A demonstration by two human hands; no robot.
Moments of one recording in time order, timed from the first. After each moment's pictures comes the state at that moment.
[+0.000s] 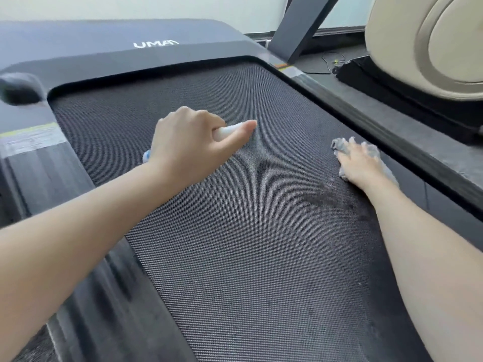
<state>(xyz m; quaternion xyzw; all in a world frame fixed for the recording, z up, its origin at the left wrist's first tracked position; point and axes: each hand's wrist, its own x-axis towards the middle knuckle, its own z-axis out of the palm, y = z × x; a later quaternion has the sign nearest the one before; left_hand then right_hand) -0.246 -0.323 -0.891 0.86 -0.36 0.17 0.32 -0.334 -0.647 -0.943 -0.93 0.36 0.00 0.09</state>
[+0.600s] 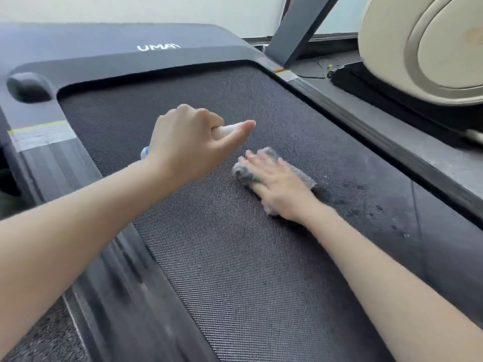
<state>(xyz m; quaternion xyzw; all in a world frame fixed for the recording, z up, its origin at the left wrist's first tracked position) -0.256 -0.310 -0.882 0.86 -0.37 0.18 0.30 -0.339 -0.497 -0.949 -1.00 0.01 0.01 0.10</state>
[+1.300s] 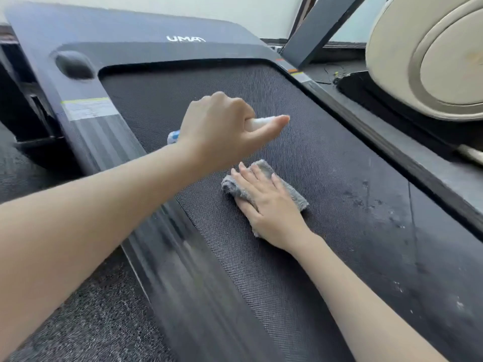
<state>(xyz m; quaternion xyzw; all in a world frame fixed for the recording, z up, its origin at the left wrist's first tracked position) -0.286 -0.279 -0.867 0.85 -0.38 0.18 0.31 -0.388 -0.408 -0.961 -0.99 -0.01 -0.04 0.13</state>
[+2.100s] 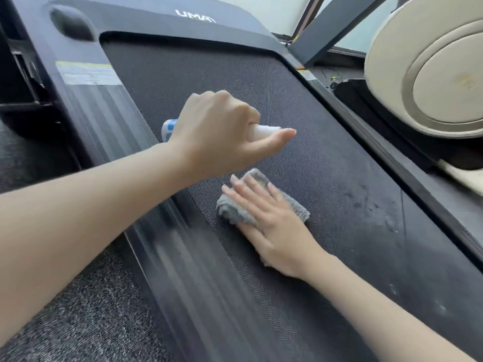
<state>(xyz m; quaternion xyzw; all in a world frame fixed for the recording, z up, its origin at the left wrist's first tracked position) -0.290 -0.253 -0.891 0.83 -0.41 0.23 0.31 -0.421 -0.394 -0.955 -0.99 -0.10 -0.01 0.12</state>
